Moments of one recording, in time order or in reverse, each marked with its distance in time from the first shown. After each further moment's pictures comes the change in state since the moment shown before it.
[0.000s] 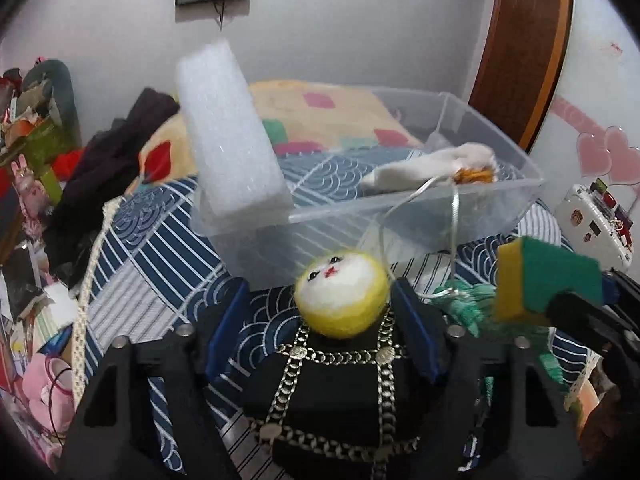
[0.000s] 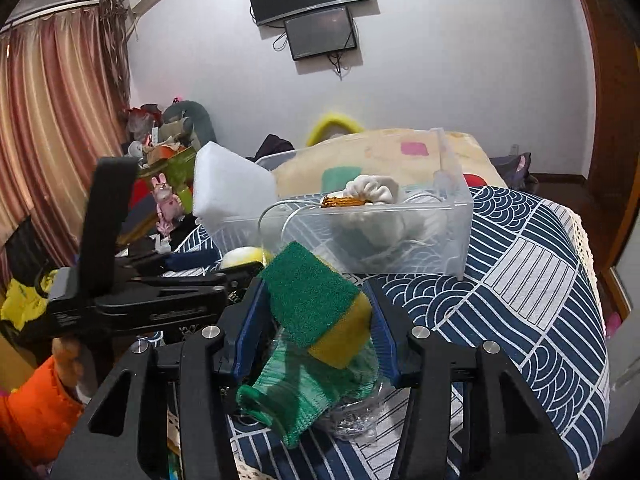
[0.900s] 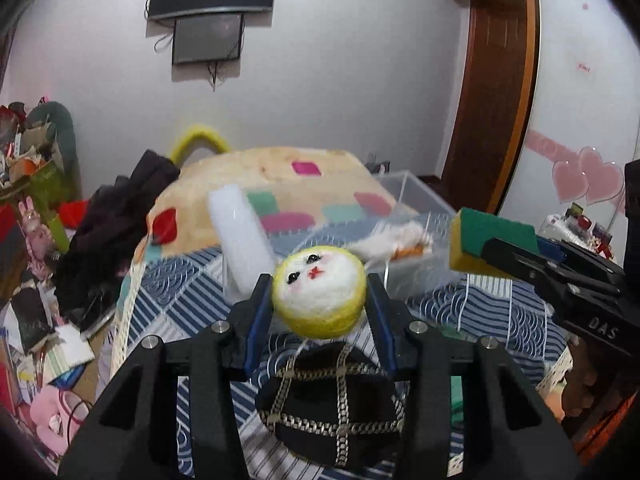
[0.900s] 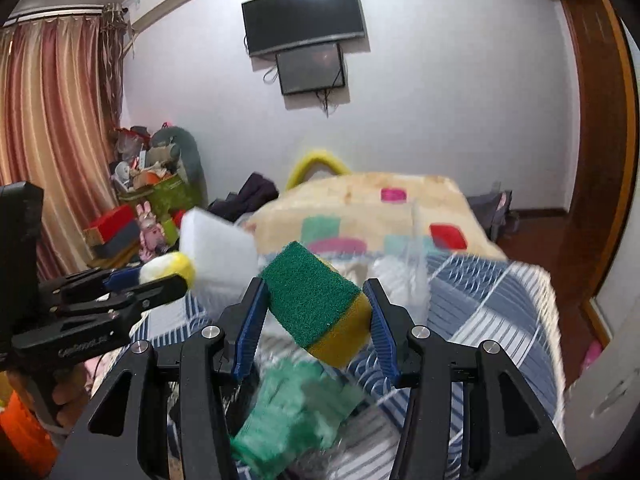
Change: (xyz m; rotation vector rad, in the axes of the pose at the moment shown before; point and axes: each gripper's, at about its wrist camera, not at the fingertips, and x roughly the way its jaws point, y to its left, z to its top) left arm -0.076 -0.011 0.010 0.038 -0.185 -0.033; right arm -0.019 -0.004 0.057 -0.043 -0.127 -0.080
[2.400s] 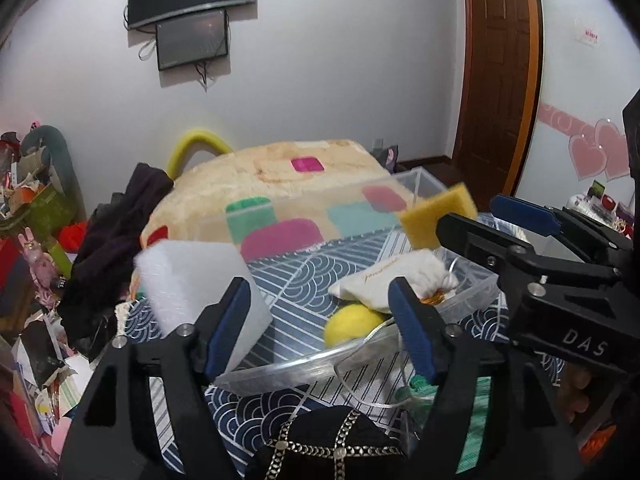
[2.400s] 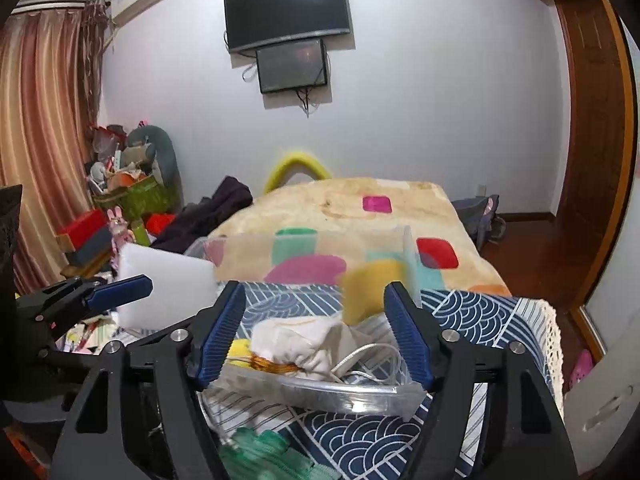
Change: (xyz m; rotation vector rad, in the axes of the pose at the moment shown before) left arm 0.074 -0.020 0.037 0.090 0.052 0.056; right arm 0.047 -0.012 0.025 -0.002 0.008 -0.064
